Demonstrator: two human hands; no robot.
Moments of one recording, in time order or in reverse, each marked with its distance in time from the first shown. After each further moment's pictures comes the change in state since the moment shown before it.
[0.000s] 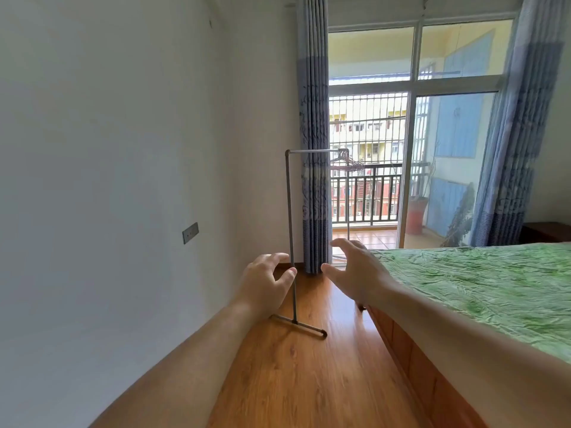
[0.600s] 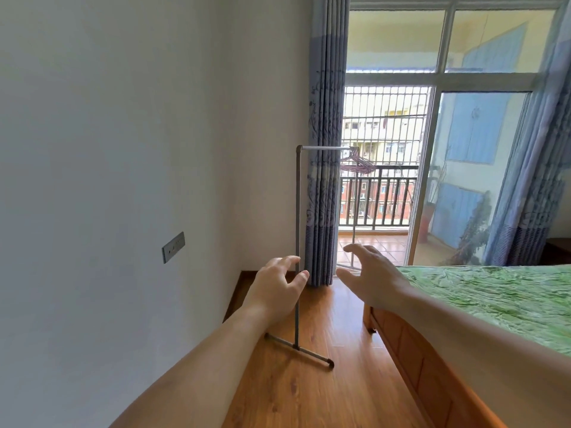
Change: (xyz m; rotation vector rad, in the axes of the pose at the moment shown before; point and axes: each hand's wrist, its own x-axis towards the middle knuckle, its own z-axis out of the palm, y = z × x) left_hand 0.254 -0.177 0.058 -0.103 -0.042 -0.040; right_hand 0.274 0.041 0.122 -0.121 -0.017 0.060
